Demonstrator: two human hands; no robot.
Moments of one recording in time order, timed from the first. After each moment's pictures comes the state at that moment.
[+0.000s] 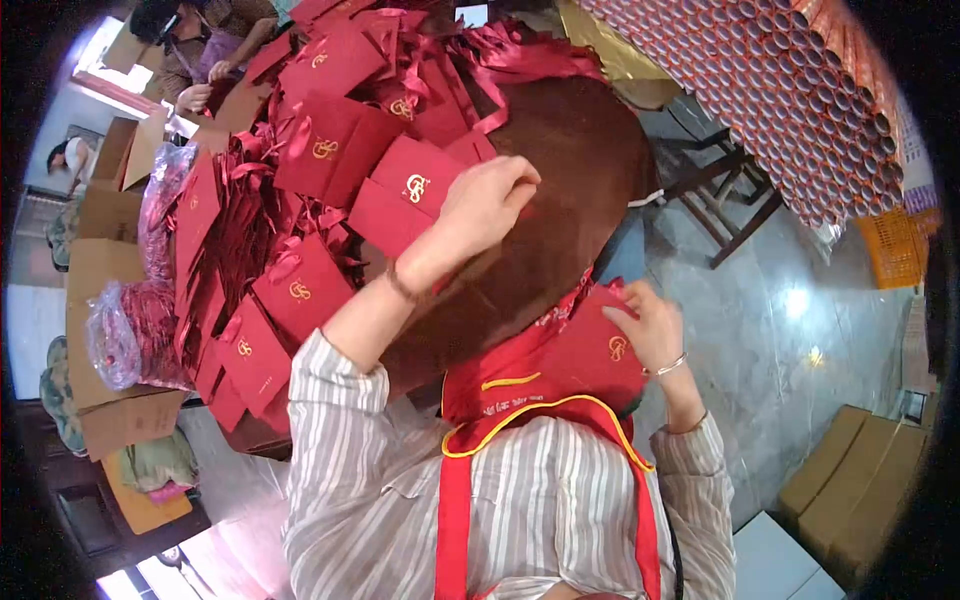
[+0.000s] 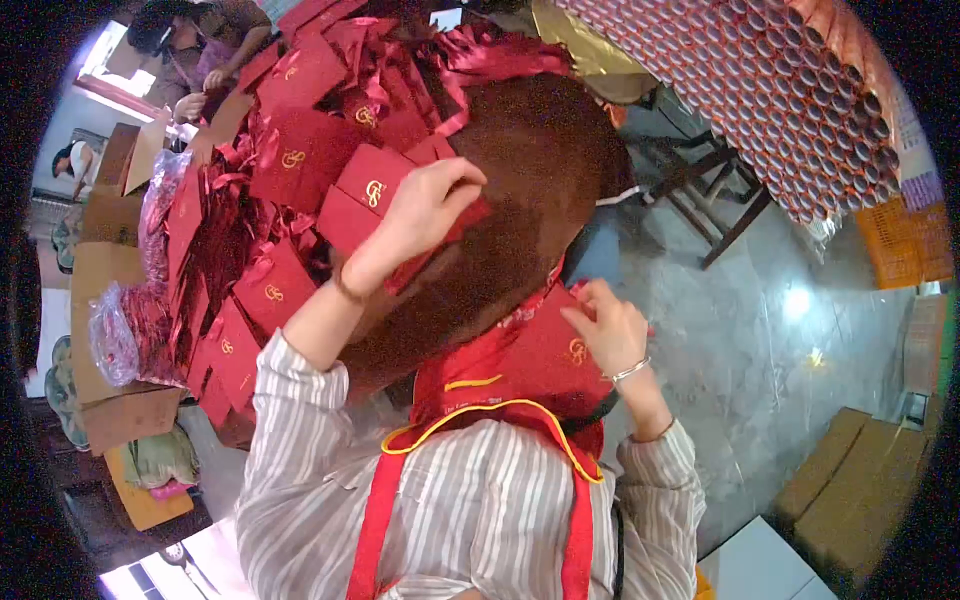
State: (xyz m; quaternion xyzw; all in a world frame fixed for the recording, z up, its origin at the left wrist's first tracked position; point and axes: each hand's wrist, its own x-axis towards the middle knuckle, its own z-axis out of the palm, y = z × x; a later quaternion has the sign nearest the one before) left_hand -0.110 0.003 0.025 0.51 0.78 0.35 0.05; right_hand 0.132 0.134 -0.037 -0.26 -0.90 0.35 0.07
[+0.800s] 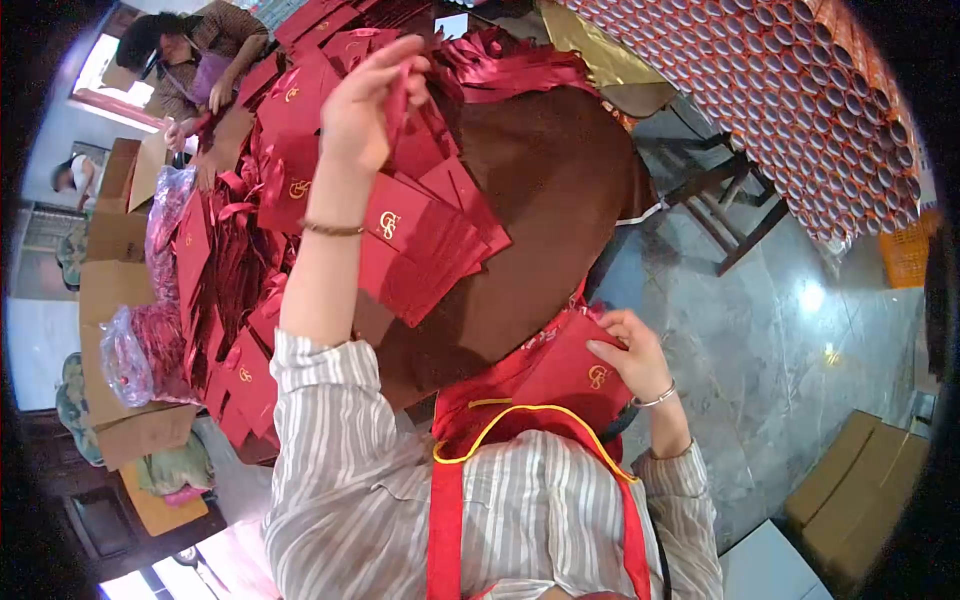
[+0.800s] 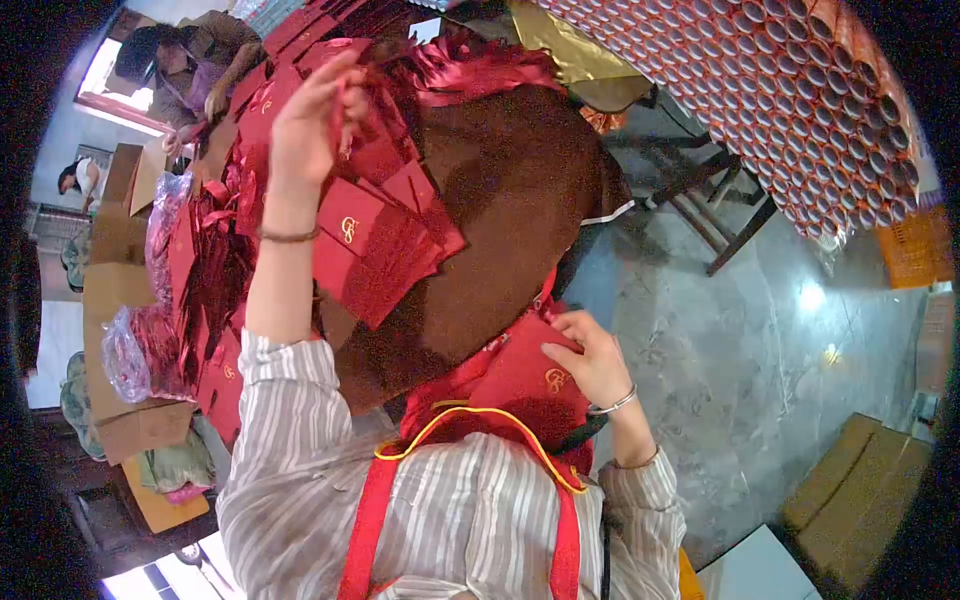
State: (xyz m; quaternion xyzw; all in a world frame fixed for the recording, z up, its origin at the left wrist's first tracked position) left_hand -0.226 0.027 0.093 0.30 0.42 0.78 0.35; right_hand 0.134 0.151 -0.063 -0.25 -0.69 0.68 0.05
